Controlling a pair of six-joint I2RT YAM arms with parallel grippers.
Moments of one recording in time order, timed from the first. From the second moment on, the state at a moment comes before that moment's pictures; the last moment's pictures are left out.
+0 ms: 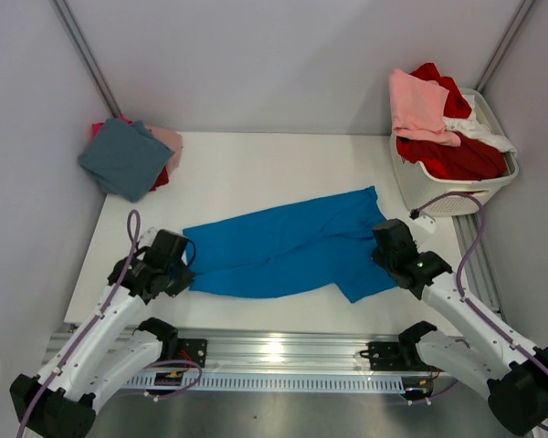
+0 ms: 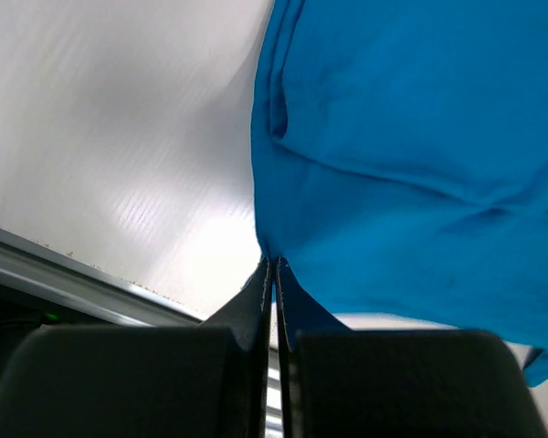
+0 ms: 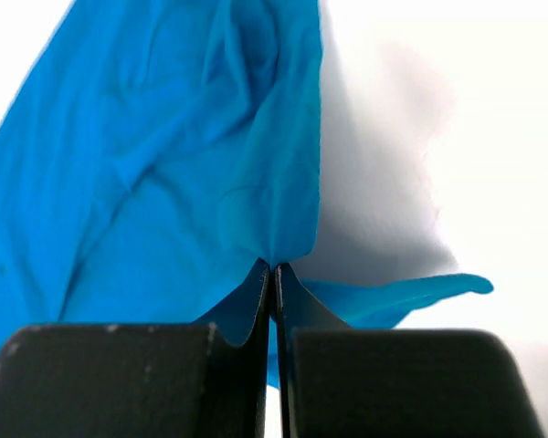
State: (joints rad) left arm -0.41 0.76 0.67 -1.05 -0.25 -1.06; right arm 0.51 0.91 0.65 -0.62 0.49 0.97
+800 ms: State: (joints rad) left arm -0.18 1.12 0.88 -0.84 -0.23 -0.88; right arm 0.32 1.40 1.00 -0.41 0.62 0.81
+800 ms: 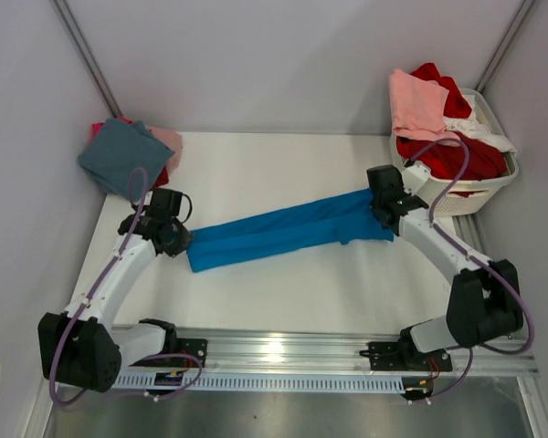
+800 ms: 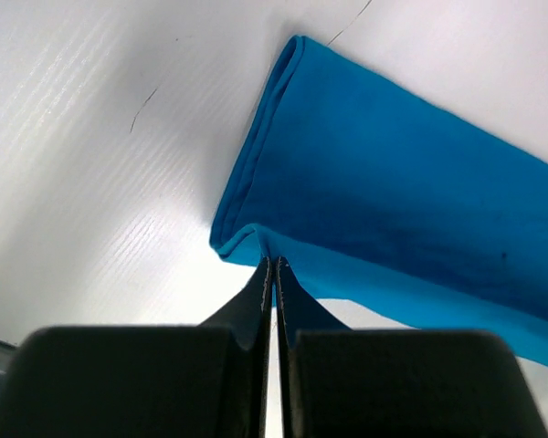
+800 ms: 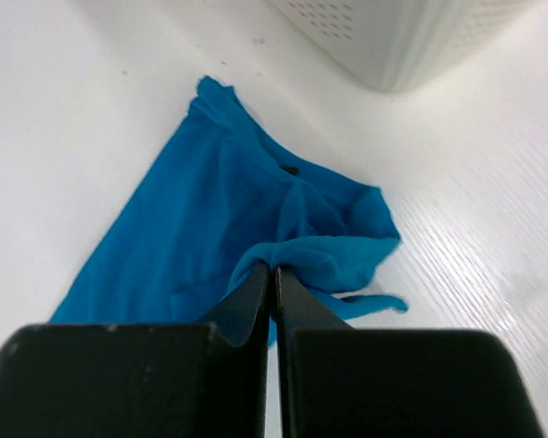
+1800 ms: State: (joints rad) left arm -0.15 1.51 1.06 -0.74 -0.29 -0.85; right arm 0.30 1.98 1.45 -0.24 0.66 0.55
